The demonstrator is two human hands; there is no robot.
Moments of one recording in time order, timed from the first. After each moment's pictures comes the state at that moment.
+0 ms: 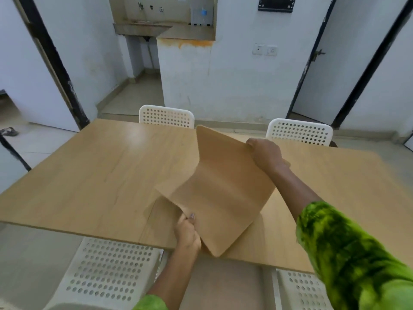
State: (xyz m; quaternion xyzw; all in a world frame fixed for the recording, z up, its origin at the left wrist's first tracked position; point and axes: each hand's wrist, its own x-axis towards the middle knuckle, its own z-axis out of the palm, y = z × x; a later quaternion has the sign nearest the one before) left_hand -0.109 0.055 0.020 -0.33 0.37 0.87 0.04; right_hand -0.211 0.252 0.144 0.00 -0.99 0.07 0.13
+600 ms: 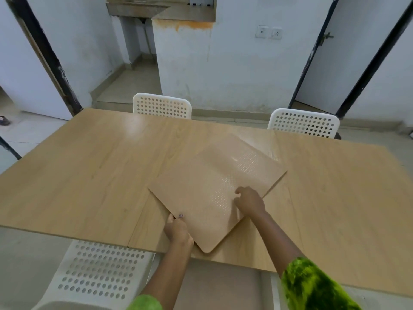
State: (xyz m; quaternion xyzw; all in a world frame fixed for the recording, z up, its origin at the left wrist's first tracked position) left_hand -0.144 0.058 -0.026 -0.41 0.48 0.77 -0.03; right_hand -0.180 0.235 0.003 -0.12 -0.96 0.22 -0.11
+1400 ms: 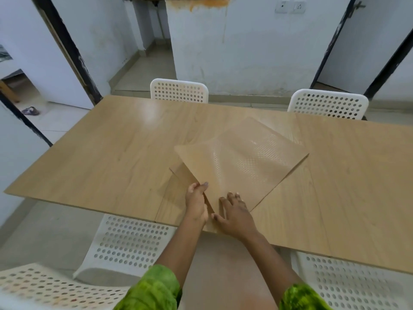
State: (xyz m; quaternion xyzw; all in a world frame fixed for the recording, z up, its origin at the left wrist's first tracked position) left_hand -0.149 0.035 -0.013 -0.30 0.48 0.82 0.09; right_hand -0.098 0.146 -0.023 0.03 -0.97 0.21 -0.14
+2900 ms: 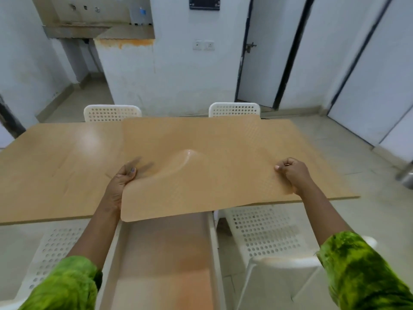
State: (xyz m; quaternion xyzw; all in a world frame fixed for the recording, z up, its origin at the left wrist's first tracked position) left_hand -0.038 0.031 0.094 0.04 0.48 0.86 0.17; right_hand 0.071 0.457 0.107 -0.34 -0.73 0.58 0.13
